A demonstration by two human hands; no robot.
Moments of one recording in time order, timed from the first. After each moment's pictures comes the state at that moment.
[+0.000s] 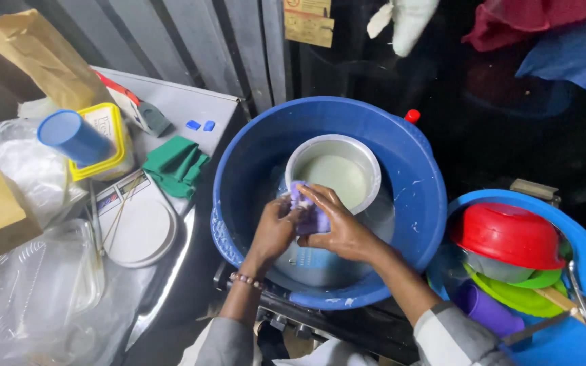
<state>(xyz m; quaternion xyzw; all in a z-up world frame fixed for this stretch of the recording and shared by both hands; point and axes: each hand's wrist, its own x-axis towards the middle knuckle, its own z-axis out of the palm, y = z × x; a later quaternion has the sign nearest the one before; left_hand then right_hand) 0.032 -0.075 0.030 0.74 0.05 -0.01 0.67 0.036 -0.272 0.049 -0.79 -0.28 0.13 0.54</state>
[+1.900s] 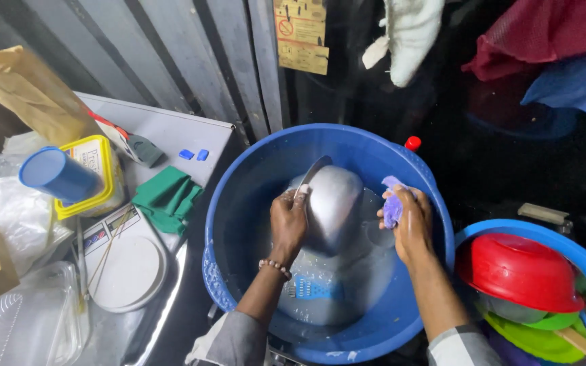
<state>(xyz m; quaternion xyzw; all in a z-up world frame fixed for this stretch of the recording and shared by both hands) 0.121 -0.108 0.032 0.82 0.12 0.03 0.57 0.134 -0.347 0.008 -0.59 0.24 -0.09 0.77</state>
